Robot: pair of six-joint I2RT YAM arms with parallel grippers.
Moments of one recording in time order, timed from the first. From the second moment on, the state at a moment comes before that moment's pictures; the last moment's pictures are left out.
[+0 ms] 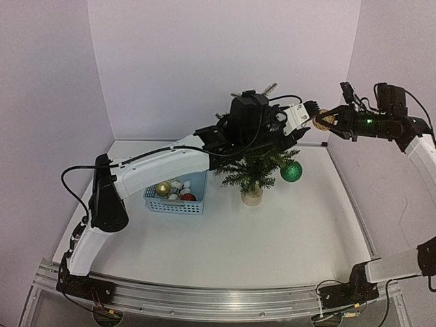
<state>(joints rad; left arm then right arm) -1.13 2.30 2.36 -0.04 -0.03 0.61 0.08 1.22 1.44 -0.70 -0.78 0.38</state>
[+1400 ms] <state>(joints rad) -1.09 2.17 2.43 -0.46 0.16 0.31 0.08 1.26 1.45 -0.70 -0.87 0.36</state>
